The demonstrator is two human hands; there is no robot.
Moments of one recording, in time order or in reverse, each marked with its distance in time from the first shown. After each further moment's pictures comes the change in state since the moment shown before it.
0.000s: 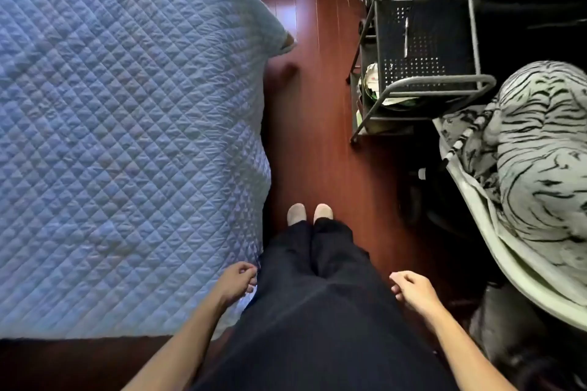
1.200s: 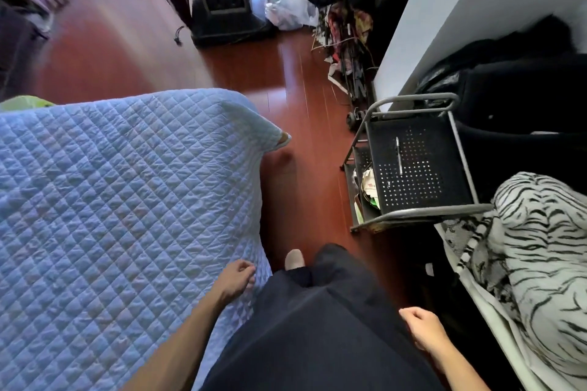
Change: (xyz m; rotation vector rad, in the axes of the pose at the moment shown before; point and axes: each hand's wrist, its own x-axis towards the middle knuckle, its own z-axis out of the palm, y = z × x) left_hand 0.106 0.336 -0.124 0.275 0.056 0.233; right_hand 0.087 -0.261 -0.044 -0.013 0.105 0.036
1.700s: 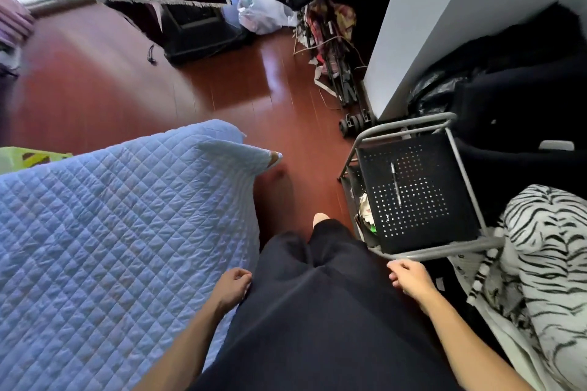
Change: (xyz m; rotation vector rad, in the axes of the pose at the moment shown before) left_hand 0.088 0.144 -0.050 0.166 0.011 -0.038; right_hand 0.107 -0.211 -0.052 0.148 -0.023 -0.018
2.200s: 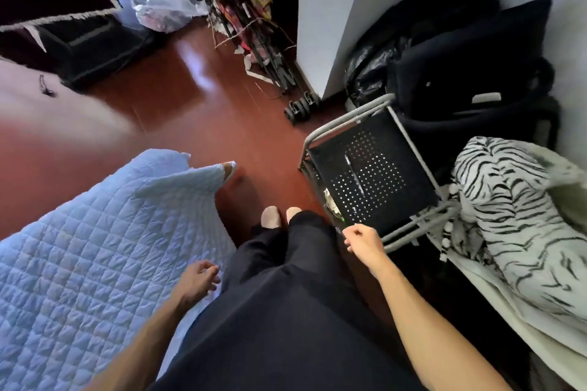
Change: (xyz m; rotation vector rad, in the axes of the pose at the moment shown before) left_hand 0.069 0.131 -0.076 0.185 -0.082 -0.010; right_hand 0.022 -0.104 0.013 0.262 0.082 0.042
